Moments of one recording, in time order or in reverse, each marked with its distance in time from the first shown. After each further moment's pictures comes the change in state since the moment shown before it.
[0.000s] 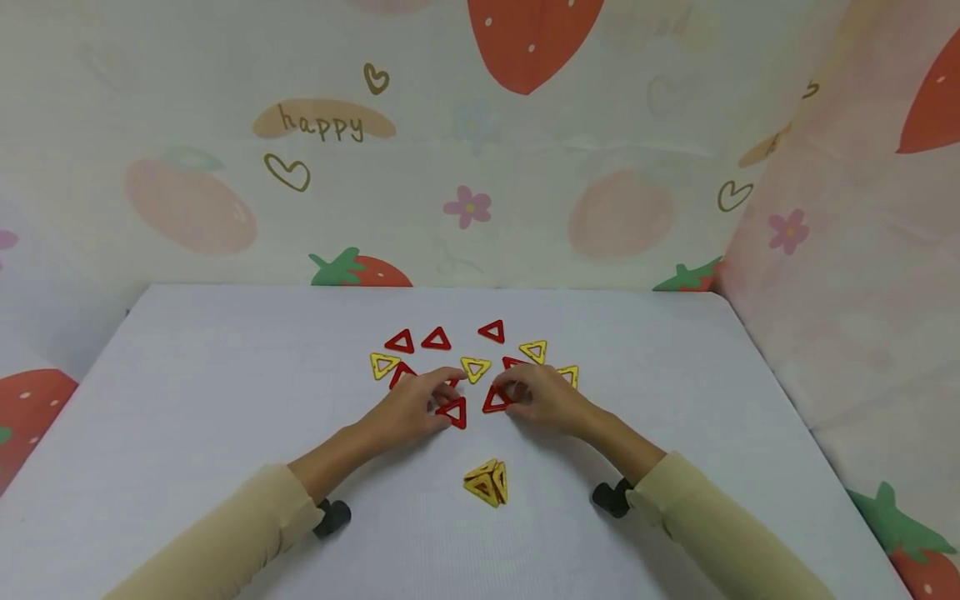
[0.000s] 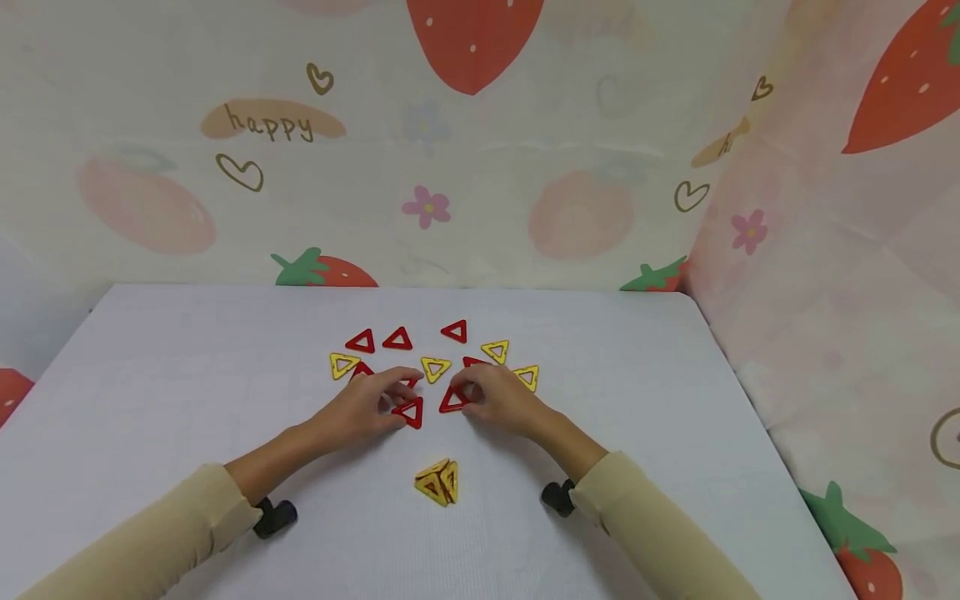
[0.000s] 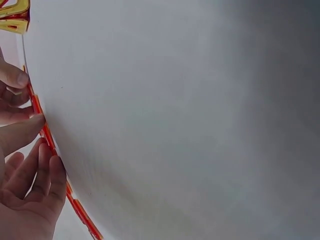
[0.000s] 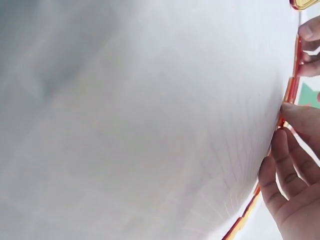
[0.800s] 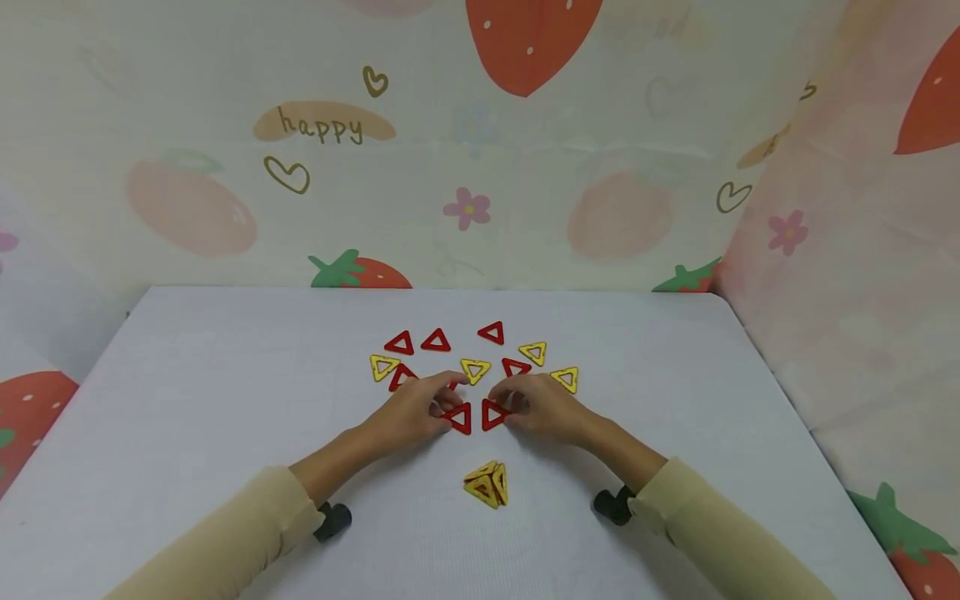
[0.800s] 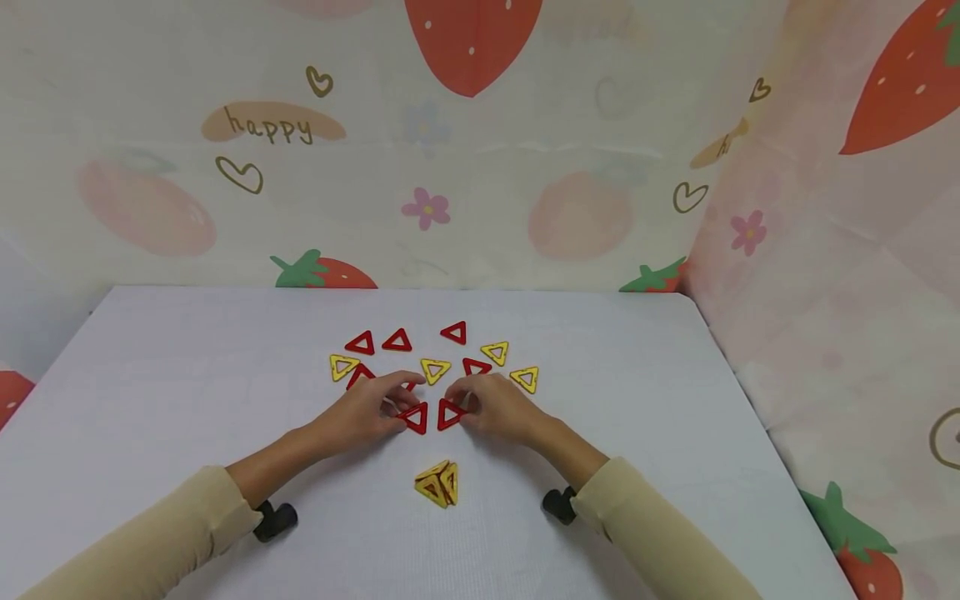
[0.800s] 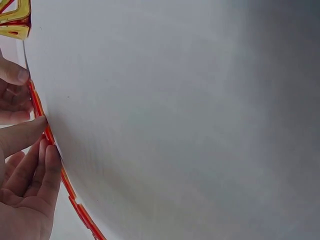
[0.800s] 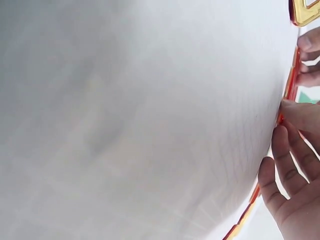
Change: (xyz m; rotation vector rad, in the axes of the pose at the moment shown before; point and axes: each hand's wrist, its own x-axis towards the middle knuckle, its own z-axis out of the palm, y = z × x) left_hand 0.000 0.002 0.003 -0.031 -0.023 -0.024; right_hand -0.005 -0.007 0.002 -0.004 -0.040 -0.040
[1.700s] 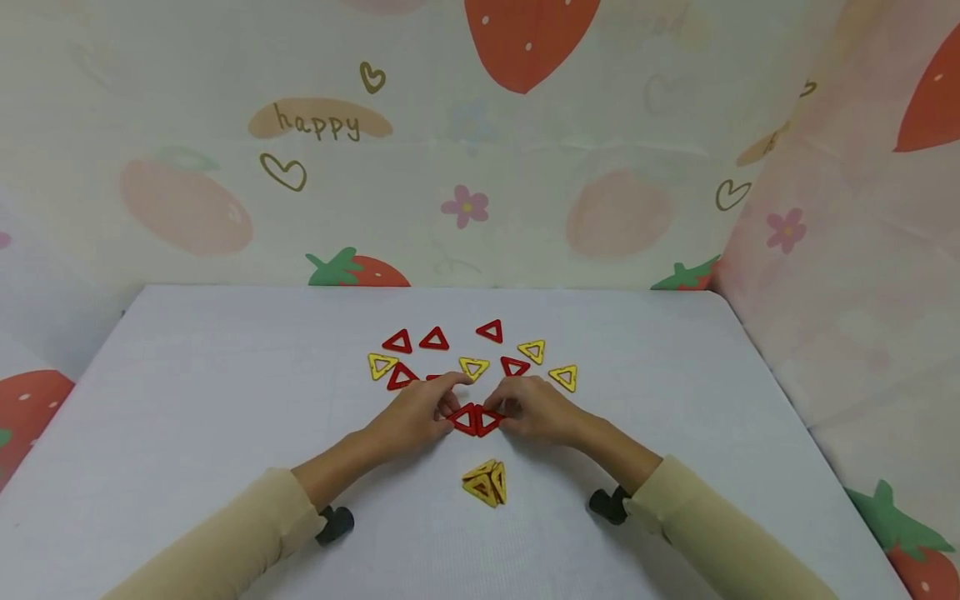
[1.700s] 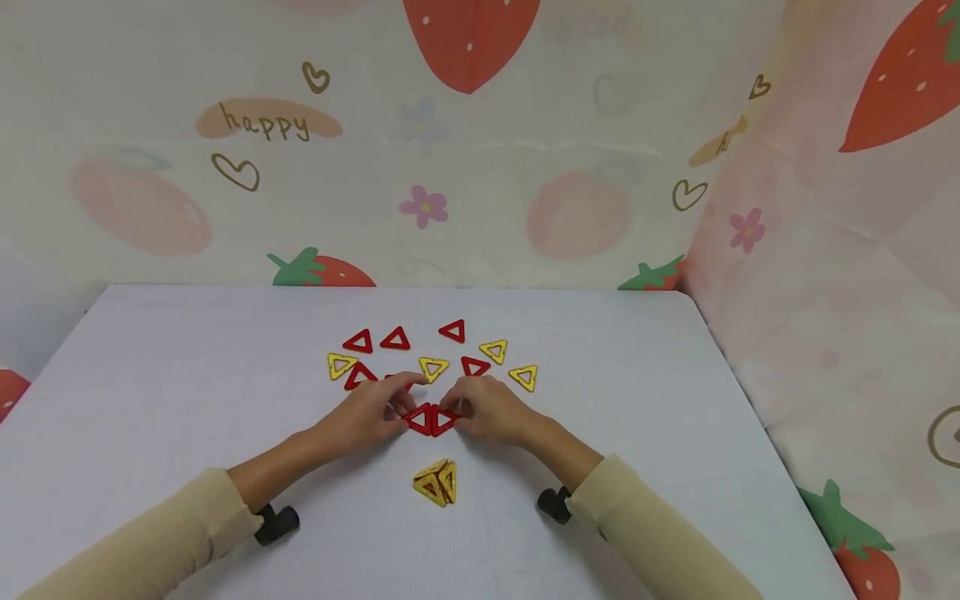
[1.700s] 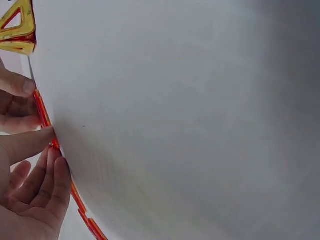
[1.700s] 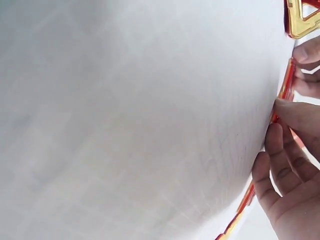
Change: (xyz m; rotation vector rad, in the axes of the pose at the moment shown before) left_hand 0.000 0.007 0.006 0.050 0.019 0.004; right_hand 0.002 -0.004 0.003 0.010 -0.046 -0.038
